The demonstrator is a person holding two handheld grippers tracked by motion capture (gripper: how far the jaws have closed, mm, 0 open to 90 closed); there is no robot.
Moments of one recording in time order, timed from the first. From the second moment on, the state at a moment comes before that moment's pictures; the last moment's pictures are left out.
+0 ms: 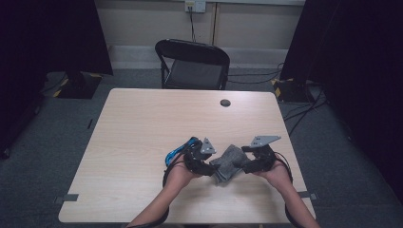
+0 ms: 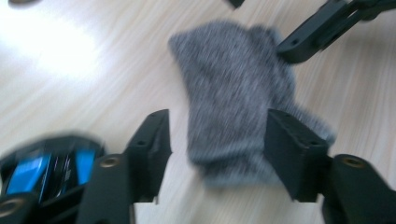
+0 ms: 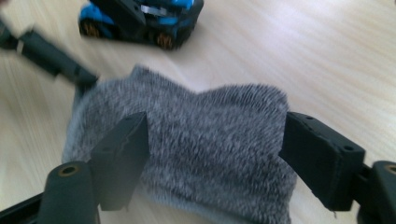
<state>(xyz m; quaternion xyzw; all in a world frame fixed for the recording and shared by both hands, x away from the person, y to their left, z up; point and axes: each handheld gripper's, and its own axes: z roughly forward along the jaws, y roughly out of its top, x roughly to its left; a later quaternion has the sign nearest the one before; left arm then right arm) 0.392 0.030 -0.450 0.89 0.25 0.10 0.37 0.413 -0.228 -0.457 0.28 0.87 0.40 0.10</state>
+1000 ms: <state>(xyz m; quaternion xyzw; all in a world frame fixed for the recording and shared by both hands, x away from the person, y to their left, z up) 0.388 0.028 -0.447 0.89 0.24 0.10 0.39 0.428 -0.211 -0.454 0.37 0.82 0.42 0.12</state>
